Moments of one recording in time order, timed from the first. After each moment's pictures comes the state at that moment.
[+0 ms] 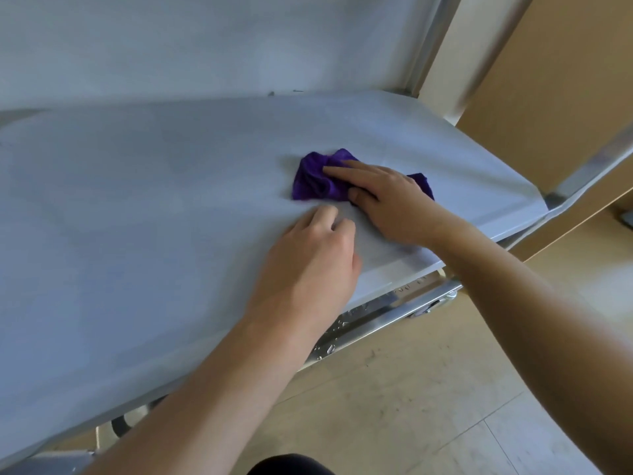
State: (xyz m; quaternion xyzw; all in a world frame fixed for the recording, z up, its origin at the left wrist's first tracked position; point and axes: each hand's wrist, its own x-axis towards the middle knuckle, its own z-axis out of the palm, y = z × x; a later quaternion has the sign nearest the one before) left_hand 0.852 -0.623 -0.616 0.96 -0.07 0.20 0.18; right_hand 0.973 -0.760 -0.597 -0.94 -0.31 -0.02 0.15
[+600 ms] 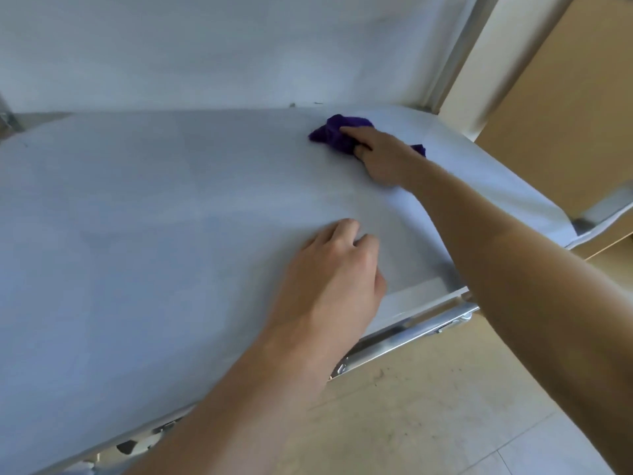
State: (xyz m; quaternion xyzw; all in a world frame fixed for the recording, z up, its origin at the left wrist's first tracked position) left_hand 0.849 -0.621 -0.615 0.95 -0.06 0.19 0.23; right_hand 1.087 -0.718 -0.593 -0.97 -0.20 0.03 0.13
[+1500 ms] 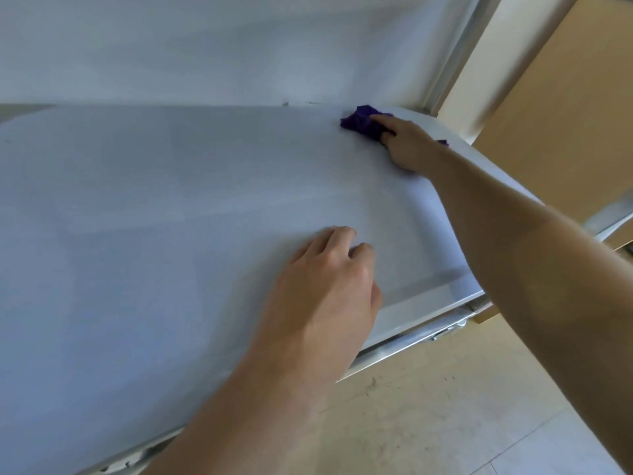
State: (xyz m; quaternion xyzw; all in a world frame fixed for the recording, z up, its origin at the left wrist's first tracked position) left_hand 0.855 -0.622 -0.618 0.95 -0.07 0.18 0.23; right_hand 1.149 -0.753 -0.595 -0.98 -0.12 0.00 0.16
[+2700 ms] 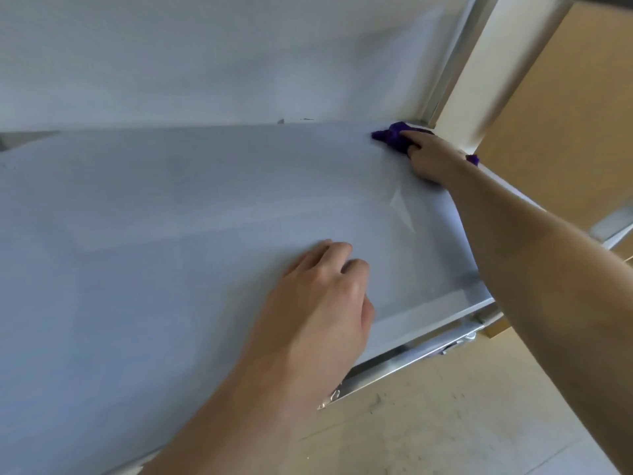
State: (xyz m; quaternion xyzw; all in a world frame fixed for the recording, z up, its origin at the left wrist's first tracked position) left_hand 0.857 -0.630 -0.619 0.96 -0.07 0.18 0.20; right_hand 1.170 -0.803 -0.597 -0.99 -0.05 -0.02 0.12
